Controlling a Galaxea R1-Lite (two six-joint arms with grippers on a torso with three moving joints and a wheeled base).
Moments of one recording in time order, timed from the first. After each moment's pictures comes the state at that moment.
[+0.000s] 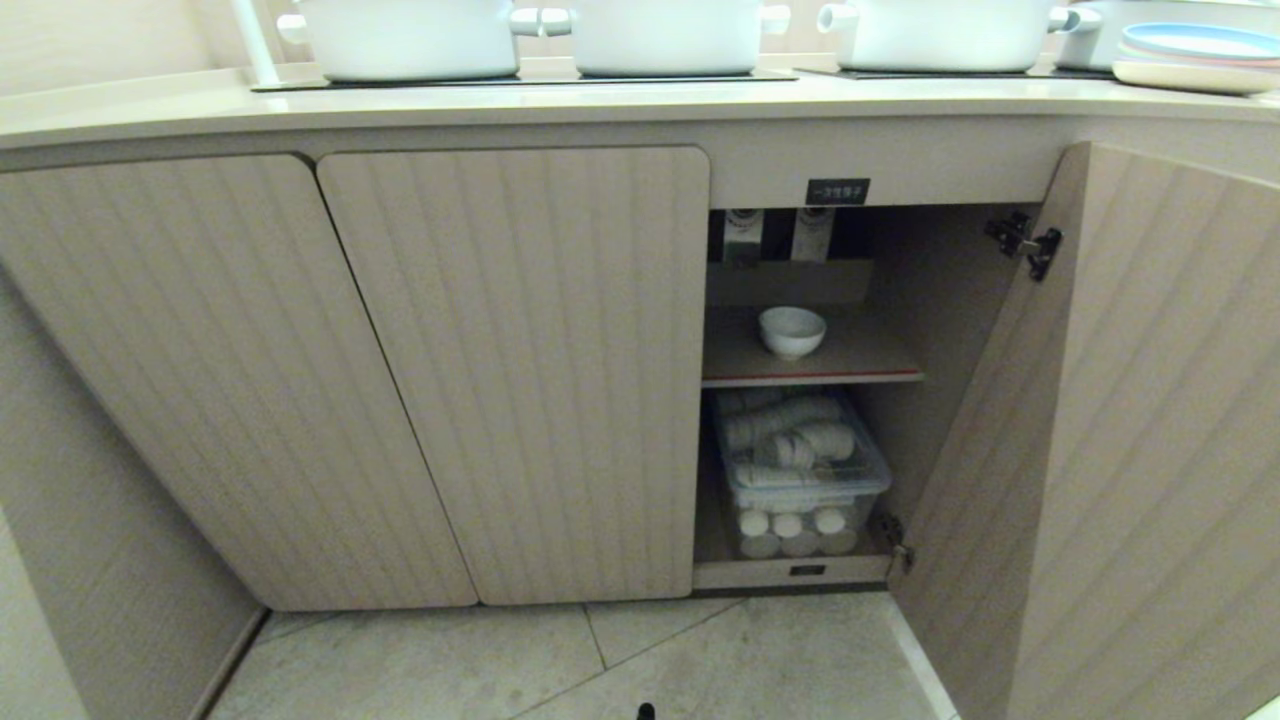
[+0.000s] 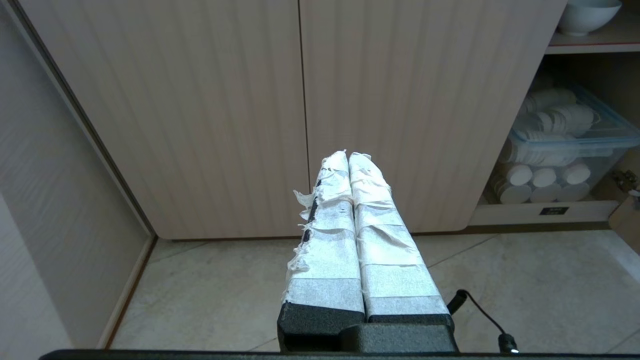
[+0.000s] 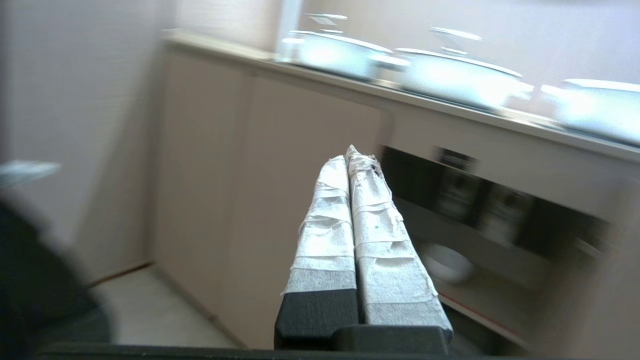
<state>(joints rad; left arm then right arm) 0.00 0.00 0.00 0.00 0.00 0.00 0.42 0.28 -0.52 -0.22 0.23 -0.13</state>
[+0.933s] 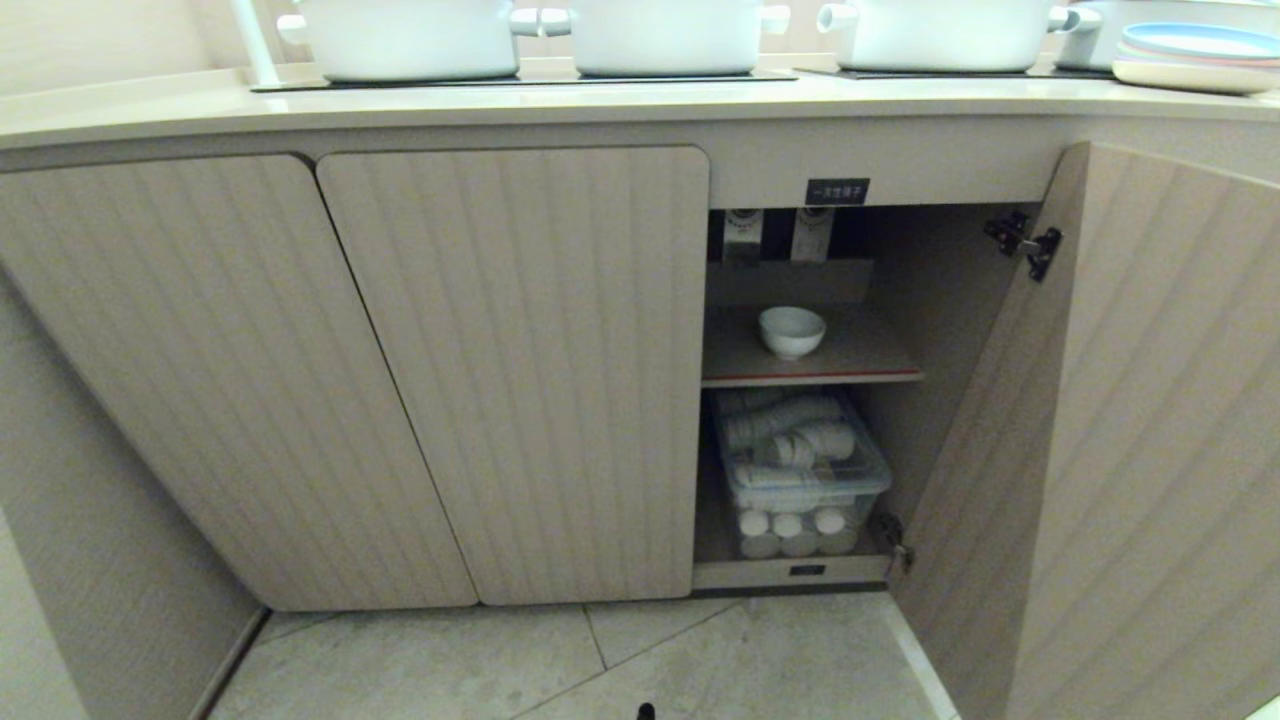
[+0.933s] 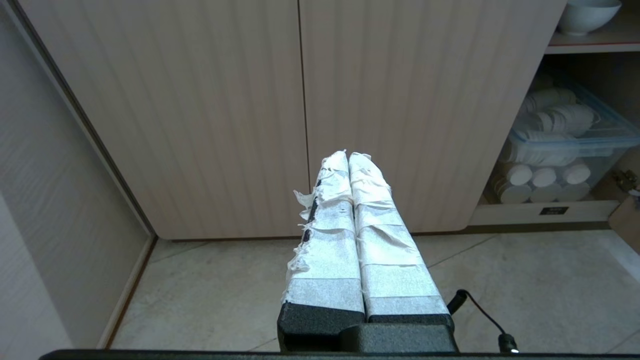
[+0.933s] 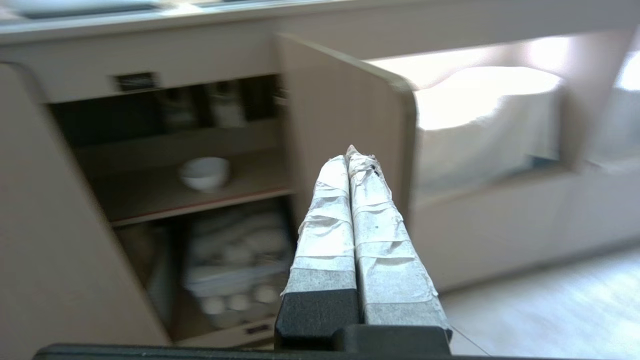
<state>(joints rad) 0.00 0.00 0.00 0.00 0.00 0.00 0.29 0.36 -0.77 0.16 -0.55 -0.04</state>
